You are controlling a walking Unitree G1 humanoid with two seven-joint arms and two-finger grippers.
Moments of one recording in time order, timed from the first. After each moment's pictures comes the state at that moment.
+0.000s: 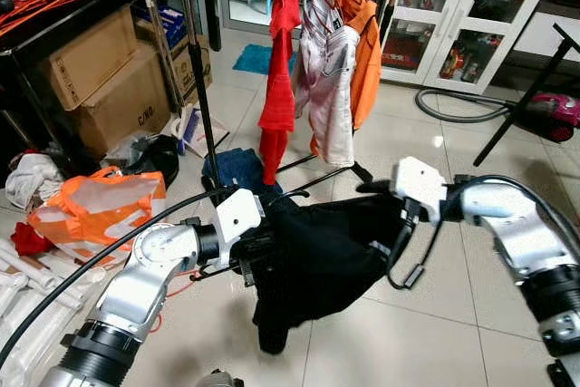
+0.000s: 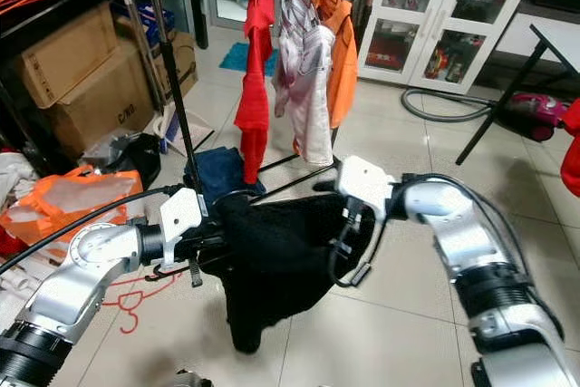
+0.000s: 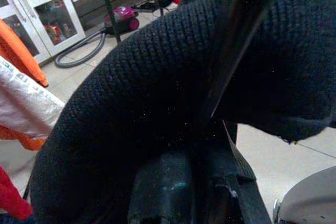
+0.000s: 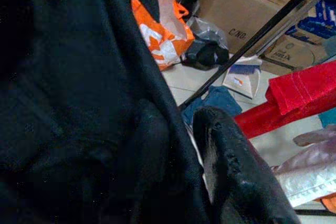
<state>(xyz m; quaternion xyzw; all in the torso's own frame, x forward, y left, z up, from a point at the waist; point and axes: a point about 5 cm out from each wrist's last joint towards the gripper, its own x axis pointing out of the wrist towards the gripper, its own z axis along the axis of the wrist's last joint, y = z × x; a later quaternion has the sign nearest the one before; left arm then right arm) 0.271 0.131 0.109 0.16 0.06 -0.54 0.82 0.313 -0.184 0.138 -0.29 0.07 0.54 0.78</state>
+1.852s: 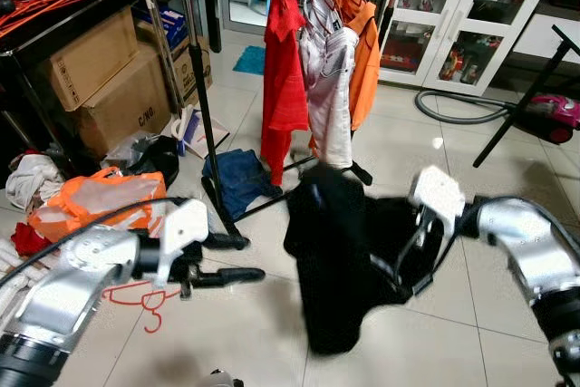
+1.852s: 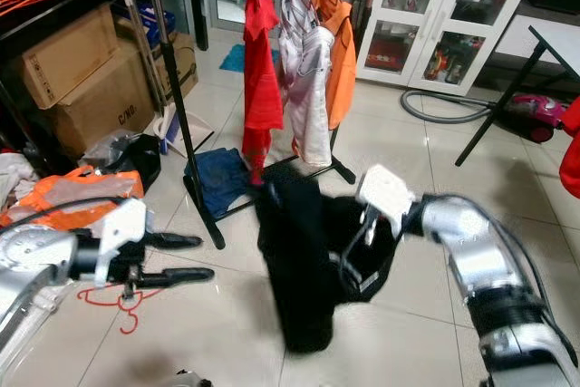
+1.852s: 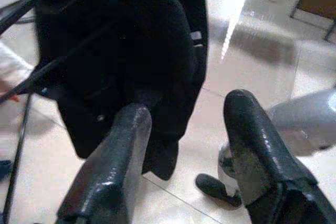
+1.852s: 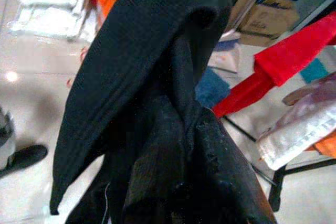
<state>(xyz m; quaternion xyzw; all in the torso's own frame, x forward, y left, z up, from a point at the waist) 0.249 0.195 0.126 0.14 0.16 -0.58 0.79 0.308 -0.211 0.120 -0.23 0.10 0.47 0.85</state>
